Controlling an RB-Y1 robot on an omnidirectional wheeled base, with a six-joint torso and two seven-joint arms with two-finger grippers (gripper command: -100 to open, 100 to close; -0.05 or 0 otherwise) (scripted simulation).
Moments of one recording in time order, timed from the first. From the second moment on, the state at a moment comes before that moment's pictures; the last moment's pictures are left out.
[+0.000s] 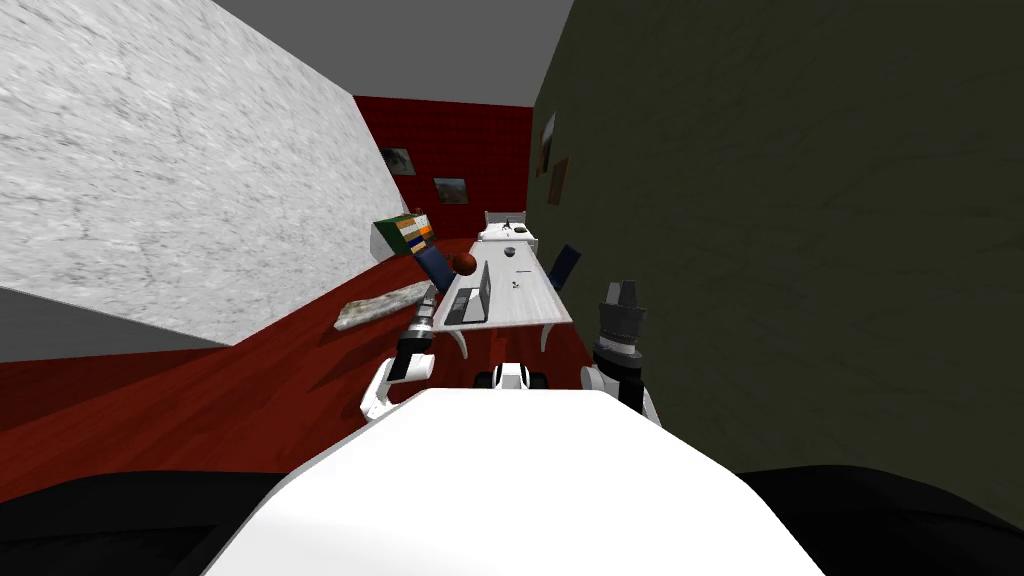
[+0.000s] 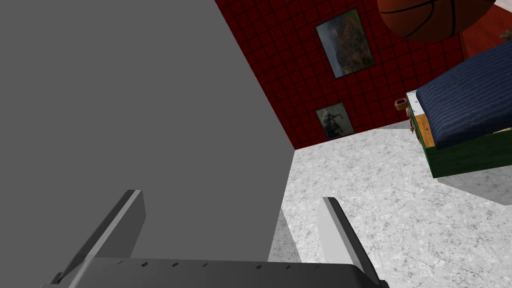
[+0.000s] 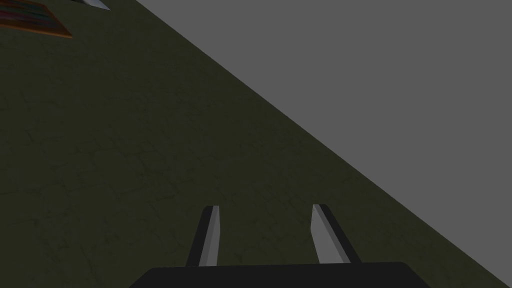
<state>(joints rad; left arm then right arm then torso) 0.36 0.16 0.14 -2.00 -0.07 -0.22 -0.23 0.55 0.03 -0.01 -2.30 0.06 -0.64 0.13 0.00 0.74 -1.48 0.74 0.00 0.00</state>
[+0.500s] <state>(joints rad) 0.31 0.16 0.18 -1.93 -0.08 -0.14 -0.28 0.55 0.03 -0.01 -2.30 0.06 -0.64 0.13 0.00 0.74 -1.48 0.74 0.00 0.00</state>
